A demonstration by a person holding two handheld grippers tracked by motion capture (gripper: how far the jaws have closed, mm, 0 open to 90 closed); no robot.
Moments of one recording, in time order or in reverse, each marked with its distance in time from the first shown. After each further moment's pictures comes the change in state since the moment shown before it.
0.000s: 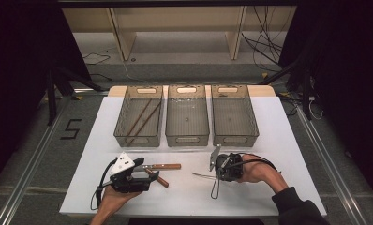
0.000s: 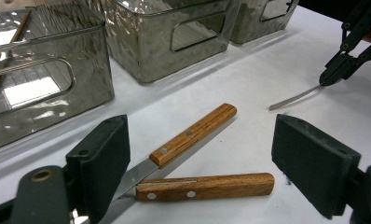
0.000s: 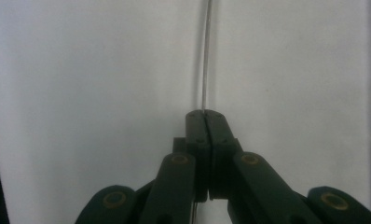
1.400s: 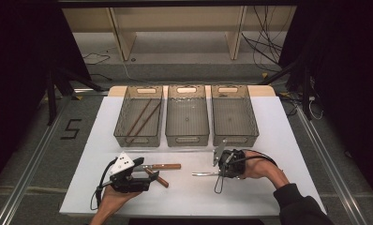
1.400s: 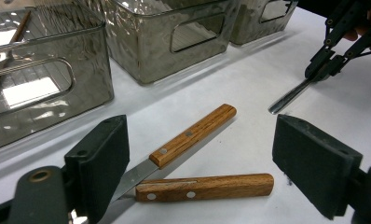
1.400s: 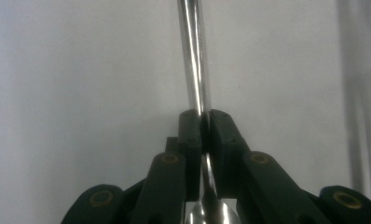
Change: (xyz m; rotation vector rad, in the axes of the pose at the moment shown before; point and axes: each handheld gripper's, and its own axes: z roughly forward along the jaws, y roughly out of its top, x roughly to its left) left arm 0.000 0.000 0.000 -0.003 -0.003 -0.005; right arm -0.015 -0.012 0.004 -0.061 -0.005 0.010
